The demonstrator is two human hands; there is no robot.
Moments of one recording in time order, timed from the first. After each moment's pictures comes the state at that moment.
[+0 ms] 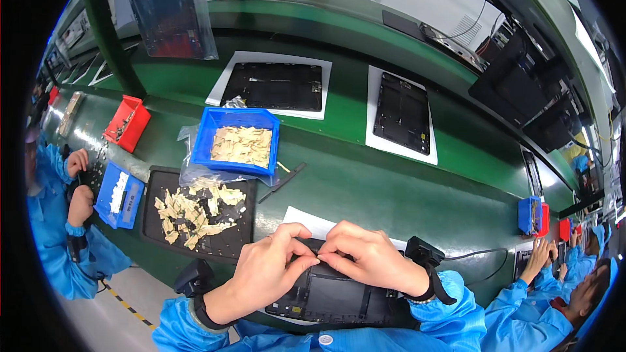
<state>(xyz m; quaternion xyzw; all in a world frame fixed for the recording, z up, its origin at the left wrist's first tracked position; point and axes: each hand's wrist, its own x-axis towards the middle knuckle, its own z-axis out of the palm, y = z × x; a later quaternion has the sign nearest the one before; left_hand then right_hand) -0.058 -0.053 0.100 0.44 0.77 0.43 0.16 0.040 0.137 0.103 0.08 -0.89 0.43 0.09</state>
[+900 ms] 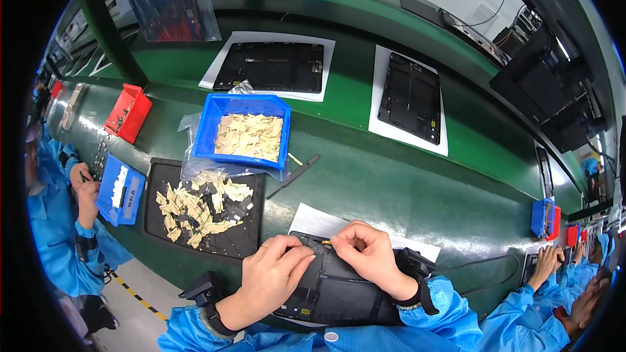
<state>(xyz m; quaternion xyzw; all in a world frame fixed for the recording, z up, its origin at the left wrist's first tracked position) -0.046 -0.062 0.065 0.43 0.83 0.36 0.02 0.039 0.116 0.045 -0.19 -0.71 0.68 0.07</state>
